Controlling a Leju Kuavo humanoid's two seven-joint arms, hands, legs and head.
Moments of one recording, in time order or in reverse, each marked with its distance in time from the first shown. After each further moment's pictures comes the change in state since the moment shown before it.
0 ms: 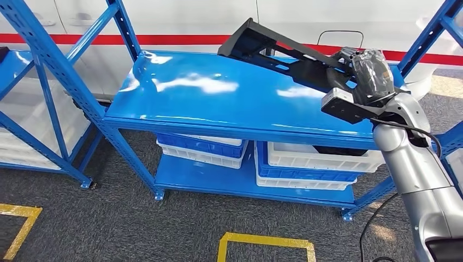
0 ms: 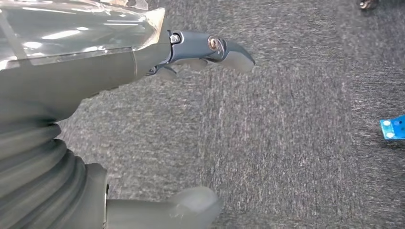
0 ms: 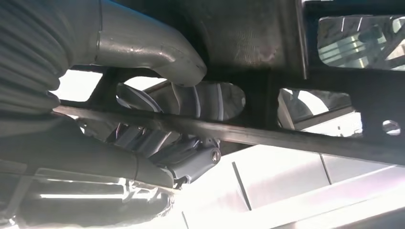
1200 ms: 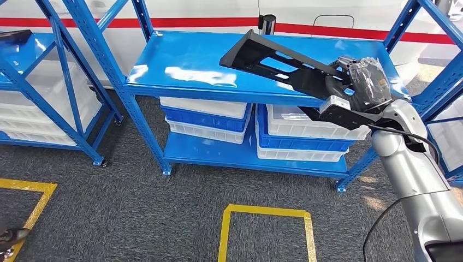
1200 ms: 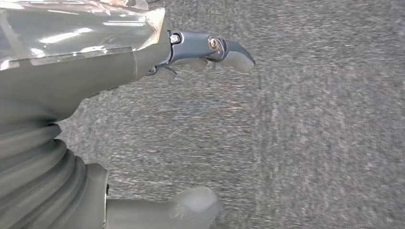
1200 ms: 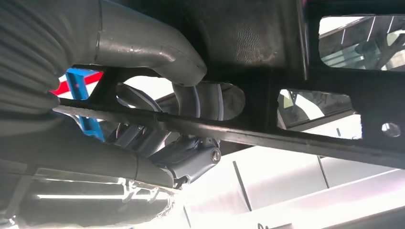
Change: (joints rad) left arm 0.001 0.007 -0.001 0.000 -0.021 -0.010 0.005; right arm 0.036 -0.019 -0.002 0.000 0.005 -0.011 -0.002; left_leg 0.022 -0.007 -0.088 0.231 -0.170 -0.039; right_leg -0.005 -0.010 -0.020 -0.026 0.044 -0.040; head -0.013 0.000
